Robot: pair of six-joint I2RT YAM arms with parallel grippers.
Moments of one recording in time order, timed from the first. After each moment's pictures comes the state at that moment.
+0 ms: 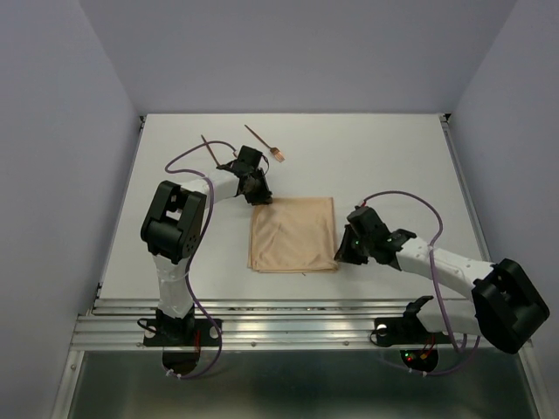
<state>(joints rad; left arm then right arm) -0.43 1.96 1.27 -0.31 0.11 -0.69 0.64 1.24 0.56 -0.31 -0.02 0.84</state>
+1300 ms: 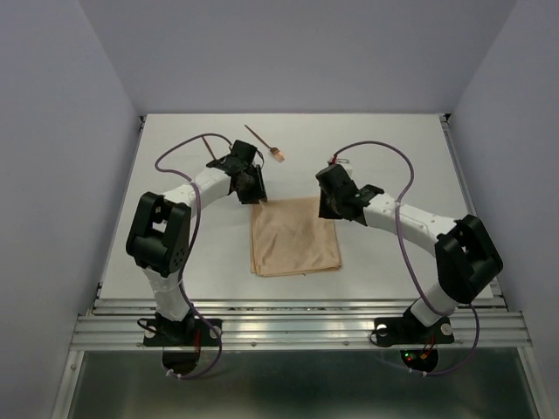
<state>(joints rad) -0.42 1.83 1.27 -0.47 0.09 -0.60 0.63 1.62 1.08 -0.41 0.29 0.62</state>
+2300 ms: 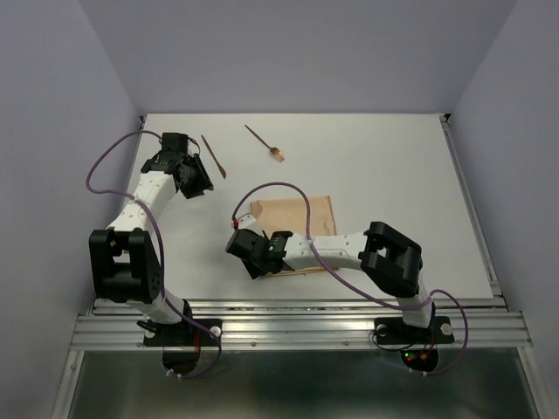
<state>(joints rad) -0.06 1.54 1.20 -0.62 0.08 -0.49 1.23 2.00 1.43 -0.51 0.39 0.57</state>
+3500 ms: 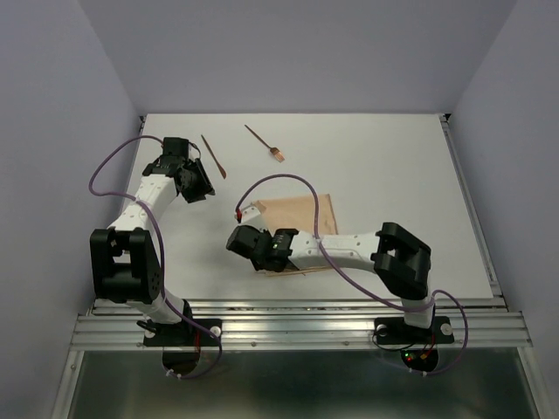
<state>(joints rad) -0.06 1.54 1.15 -0.60 0.11 -0.49 1.24 1.97 1.44 -0.54 0.49 0.61</state>
